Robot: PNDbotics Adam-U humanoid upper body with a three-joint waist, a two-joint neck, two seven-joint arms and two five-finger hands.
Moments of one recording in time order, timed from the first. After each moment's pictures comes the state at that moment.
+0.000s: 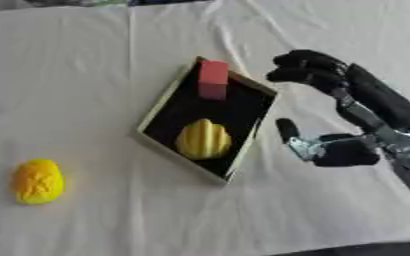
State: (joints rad) left arm -0.37 0.43 0.10 -1.98 -0.08 -0.29 0.32; right arm -0.10 -0.78 0.04 -1.98 0.29 -0.56 -0.05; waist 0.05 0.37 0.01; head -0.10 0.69
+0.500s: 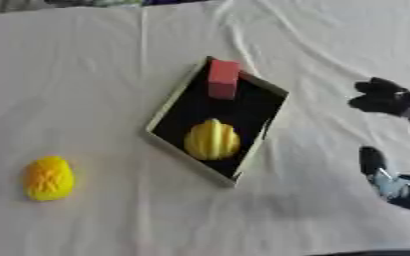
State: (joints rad) left arm -0.40 0.55 0.03 -1.98 -0.21 -0.22 0.22; right arm 0.15 -0.67 -0.12 -1.98 0.14 -0.82 -0.23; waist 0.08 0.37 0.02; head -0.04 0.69
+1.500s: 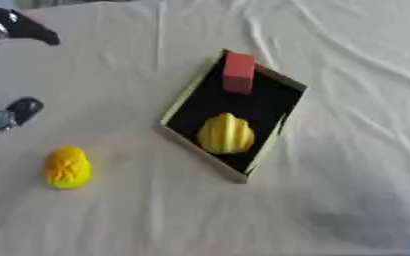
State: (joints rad) left arm -0.60 0.89 -0.30 -1.99 -0.27 -0.17 -0.50; right arm 0.25 -0.58 -0.16 -1.98 0.25 -0.87 -0.37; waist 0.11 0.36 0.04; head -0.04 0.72
